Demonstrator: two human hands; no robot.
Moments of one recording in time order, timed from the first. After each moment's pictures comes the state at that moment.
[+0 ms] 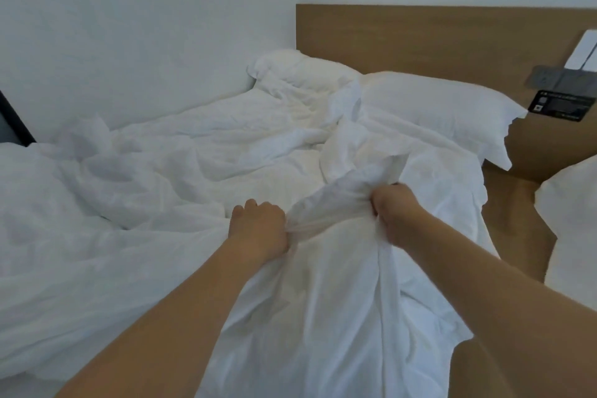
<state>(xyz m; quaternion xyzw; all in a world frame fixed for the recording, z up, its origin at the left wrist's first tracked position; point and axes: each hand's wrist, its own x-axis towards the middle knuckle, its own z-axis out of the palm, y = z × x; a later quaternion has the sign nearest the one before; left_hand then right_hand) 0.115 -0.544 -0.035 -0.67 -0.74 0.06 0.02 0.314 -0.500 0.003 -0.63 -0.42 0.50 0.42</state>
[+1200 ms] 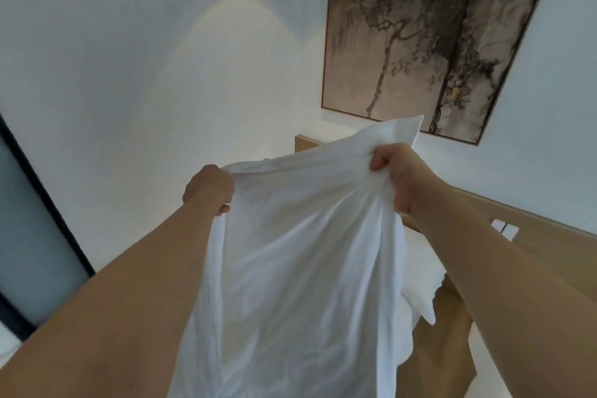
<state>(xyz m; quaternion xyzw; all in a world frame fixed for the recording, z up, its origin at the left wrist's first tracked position) 0.126 -0.431 0.712 -0.35 -0.86 -0.33 -0.17 0.420 -0.410 0.771 -0.53 -0.42 0.59 0.43</state>
